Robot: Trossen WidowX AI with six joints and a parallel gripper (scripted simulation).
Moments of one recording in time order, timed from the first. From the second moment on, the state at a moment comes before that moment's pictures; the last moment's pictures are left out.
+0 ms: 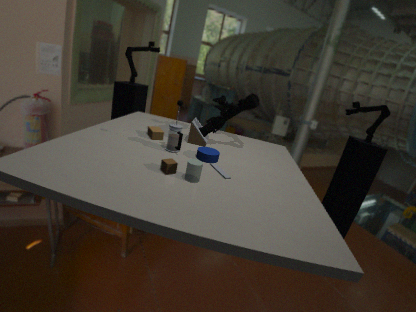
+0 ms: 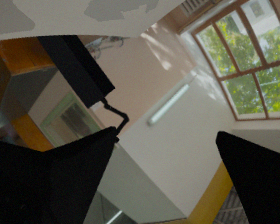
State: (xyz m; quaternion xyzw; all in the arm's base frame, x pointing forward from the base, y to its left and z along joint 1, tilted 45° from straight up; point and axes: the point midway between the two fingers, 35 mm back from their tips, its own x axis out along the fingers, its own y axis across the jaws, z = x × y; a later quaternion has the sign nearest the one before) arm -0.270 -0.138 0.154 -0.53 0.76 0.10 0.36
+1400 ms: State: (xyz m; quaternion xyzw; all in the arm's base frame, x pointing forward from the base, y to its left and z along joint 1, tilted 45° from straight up) arm 0.103 -0.311 0.137 -0.72 -0.13 0.35 -0.58
